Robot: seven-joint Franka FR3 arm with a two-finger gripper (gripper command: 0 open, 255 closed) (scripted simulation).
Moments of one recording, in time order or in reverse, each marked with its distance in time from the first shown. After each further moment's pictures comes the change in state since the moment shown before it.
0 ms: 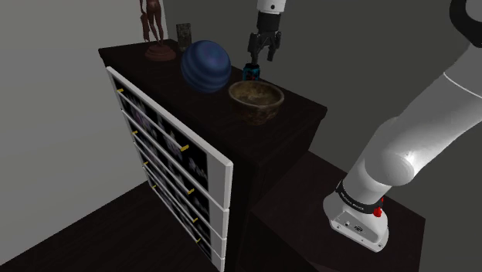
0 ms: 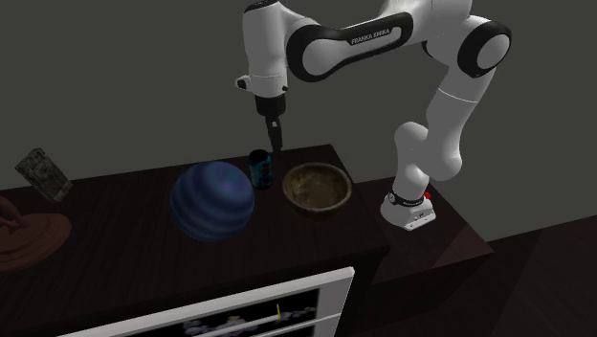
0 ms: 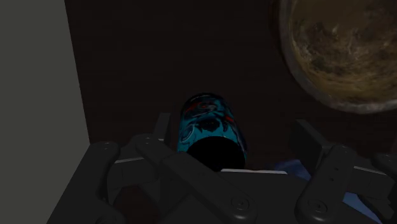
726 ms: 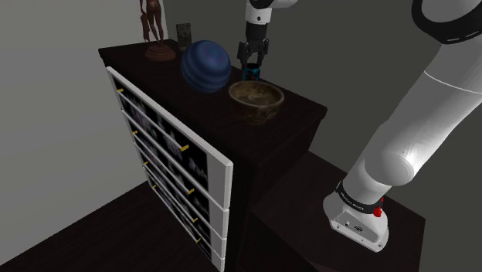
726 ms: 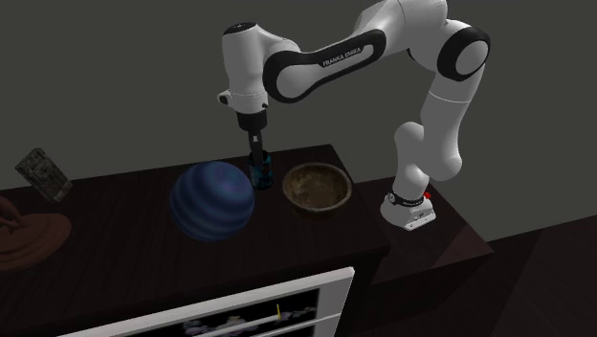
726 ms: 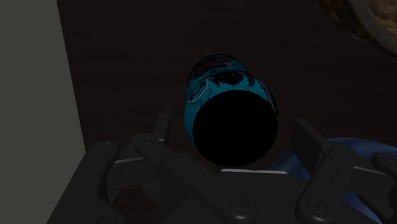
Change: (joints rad) arm -0.001 0.152 -0.005 0.069 -0.003 0.101 -0.014
